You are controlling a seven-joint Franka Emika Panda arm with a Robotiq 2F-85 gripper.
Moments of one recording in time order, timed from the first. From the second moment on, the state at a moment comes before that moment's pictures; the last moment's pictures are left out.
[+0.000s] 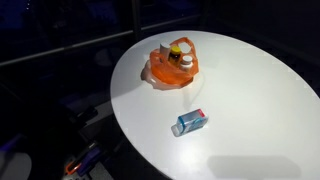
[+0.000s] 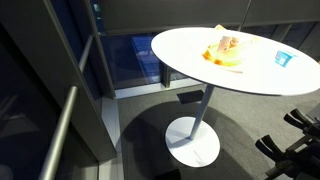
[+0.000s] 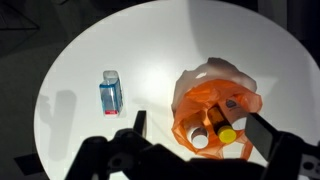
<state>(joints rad) -0.18 -0.35 -0.05 -2.24 -0.03 1.92 0.32</state>
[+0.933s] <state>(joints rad) -0.21 -0.21 -0.10 -2.25 -0.06 2.06 0.35</state>
